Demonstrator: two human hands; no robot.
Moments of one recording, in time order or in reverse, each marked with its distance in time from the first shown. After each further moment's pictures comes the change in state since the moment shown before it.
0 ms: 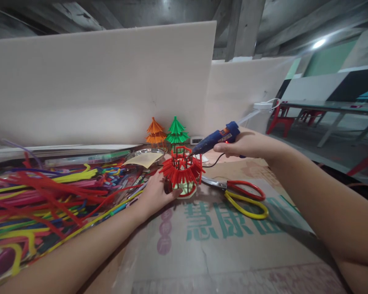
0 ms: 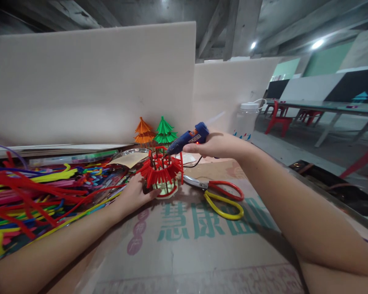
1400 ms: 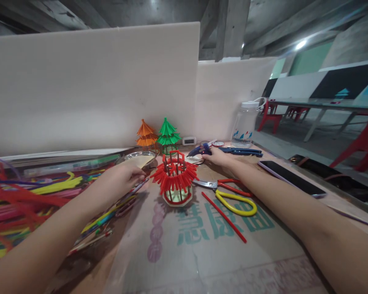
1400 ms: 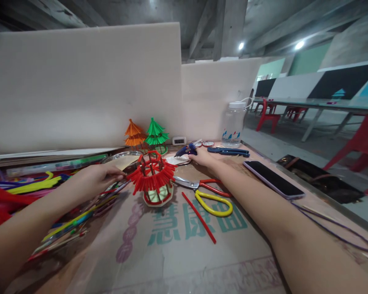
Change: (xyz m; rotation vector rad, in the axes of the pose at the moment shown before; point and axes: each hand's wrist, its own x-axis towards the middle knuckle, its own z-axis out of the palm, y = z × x) left_hand 0.024 -0.006 -0.097 0.303 -0.273 -0.154; right_hand 0.087 0.128 0.082 -0.143 0.172 0.169
